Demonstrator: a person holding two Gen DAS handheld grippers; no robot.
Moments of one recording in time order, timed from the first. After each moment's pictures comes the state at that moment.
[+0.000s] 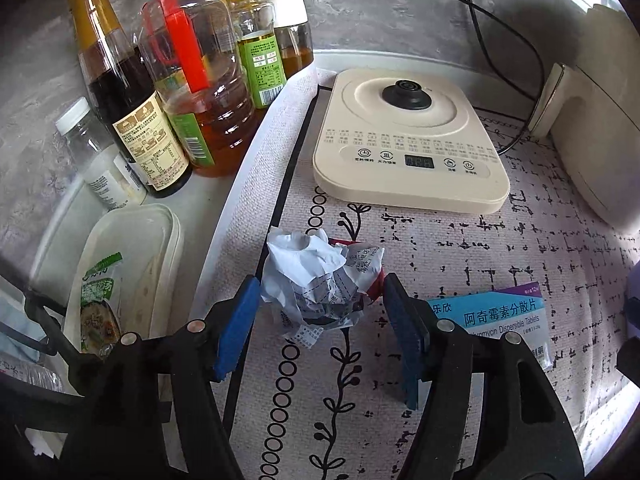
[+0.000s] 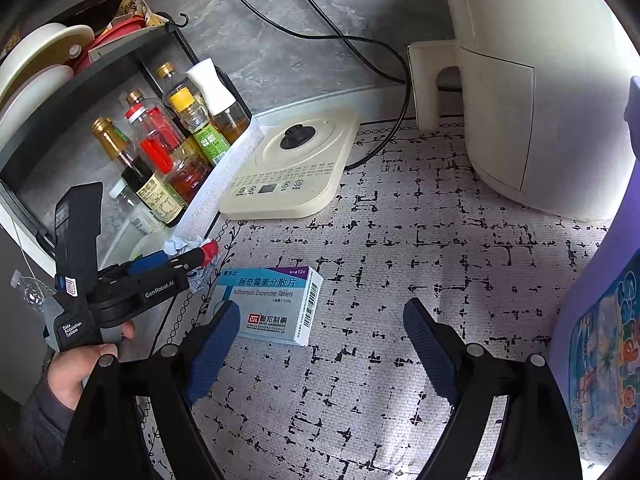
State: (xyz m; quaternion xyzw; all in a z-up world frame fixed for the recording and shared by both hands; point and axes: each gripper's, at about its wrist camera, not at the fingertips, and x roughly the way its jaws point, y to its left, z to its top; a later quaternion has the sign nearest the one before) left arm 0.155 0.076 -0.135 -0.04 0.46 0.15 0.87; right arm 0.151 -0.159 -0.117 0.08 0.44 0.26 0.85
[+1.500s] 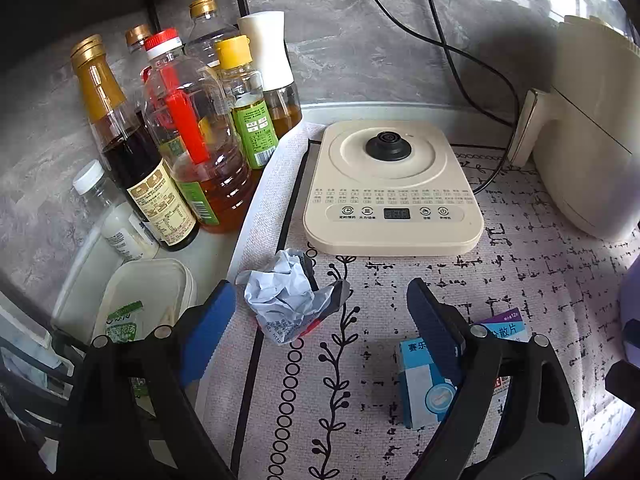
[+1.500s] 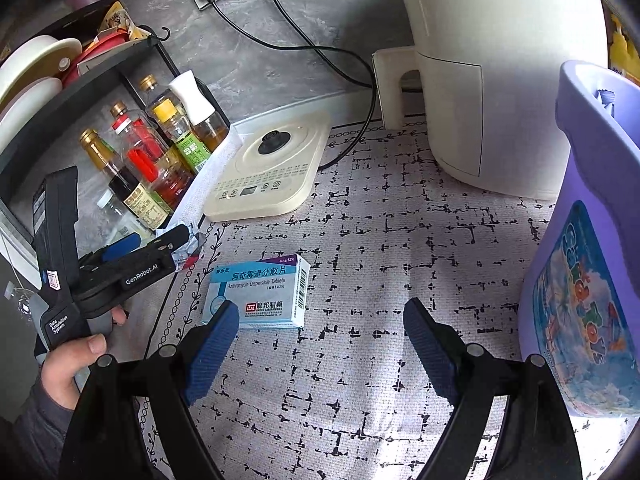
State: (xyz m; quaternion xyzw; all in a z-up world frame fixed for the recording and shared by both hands) left arm 0.154 0.063 -0.103 0.00 0.40 0.16 0.90; right arm 0.138 -0.175 -0.113 0.09 0.44 0.22 0.86
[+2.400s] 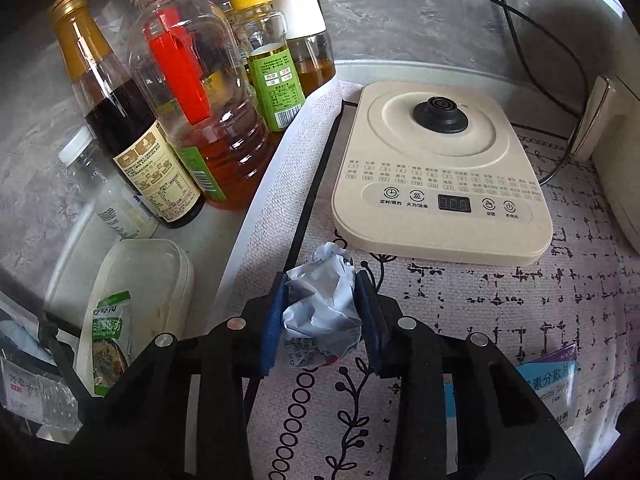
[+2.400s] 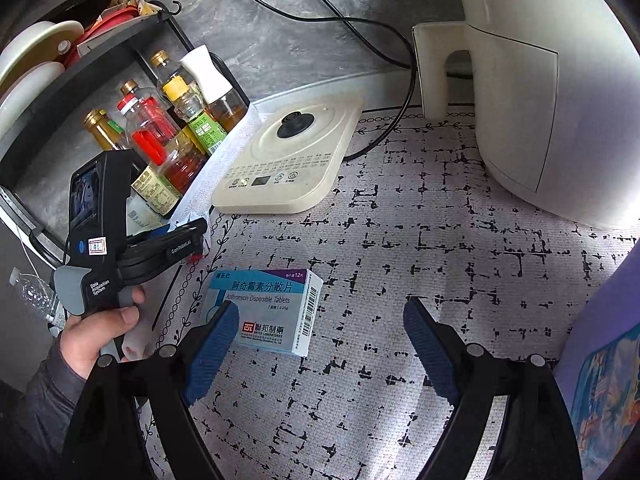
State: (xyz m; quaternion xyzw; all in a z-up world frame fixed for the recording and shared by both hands) left arm 0.192 0.085 -0.134 -0.02 0.45 0.21 0.87; right arm 0.177 -0.158 -0.131 0.08 0.46 0.28 0.84
